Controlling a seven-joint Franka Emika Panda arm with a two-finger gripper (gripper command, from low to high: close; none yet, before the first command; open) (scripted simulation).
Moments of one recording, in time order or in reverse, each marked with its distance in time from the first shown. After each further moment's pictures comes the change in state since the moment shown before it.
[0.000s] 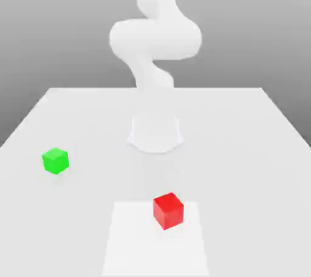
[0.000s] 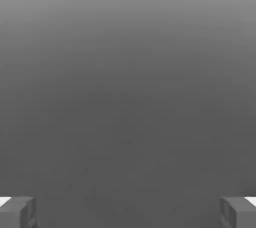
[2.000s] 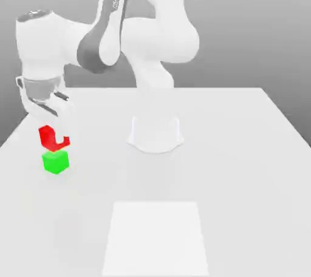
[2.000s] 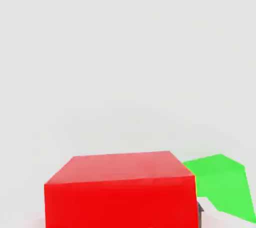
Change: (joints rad) arm -0.715 0.409 -0.375 -0.600 -0.274 0.303 0.183
